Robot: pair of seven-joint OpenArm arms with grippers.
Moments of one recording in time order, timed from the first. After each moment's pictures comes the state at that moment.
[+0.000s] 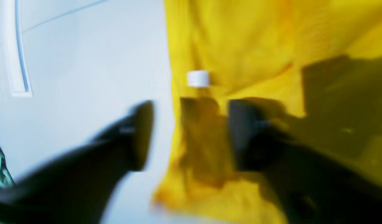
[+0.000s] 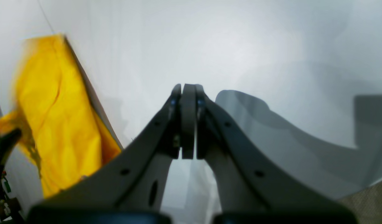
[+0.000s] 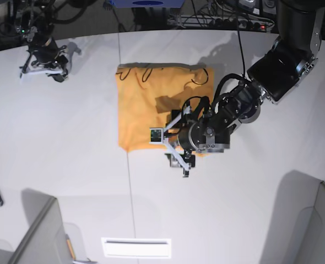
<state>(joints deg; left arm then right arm) -27.4 -22.9 49.4 87.8 -0.9 -40.1 42.6 -31.3 7.1 20.9 104.1 52.3 -9.6 -38.5</state>
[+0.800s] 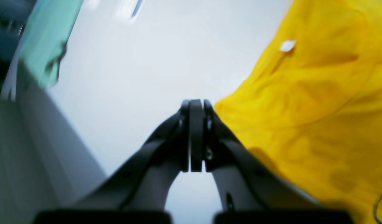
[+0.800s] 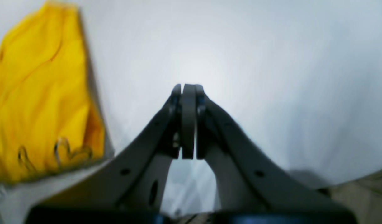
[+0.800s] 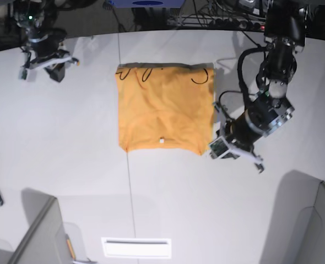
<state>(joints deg) -0.1 -22.6 6.2 110.9 -0.8 -39.8 40.5 -38.1 3.3 21.2 113.8 31.2 5.3 -32.4</state>
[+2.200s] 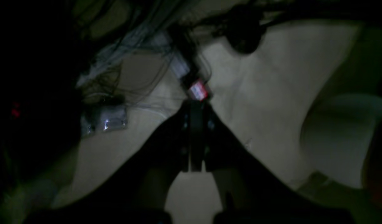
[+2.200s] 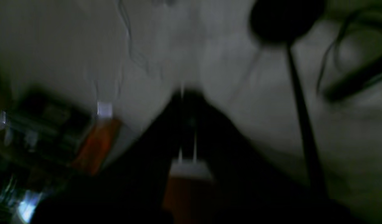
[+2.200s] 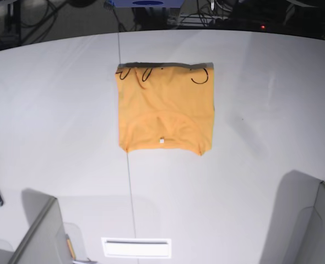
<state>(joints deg) 45.4 -22.2 12.6 57.2 -0.3 -25.8 -7.8 -39.4 14.7 -27.3 65.6 1.1 7.7 -35.4</state>
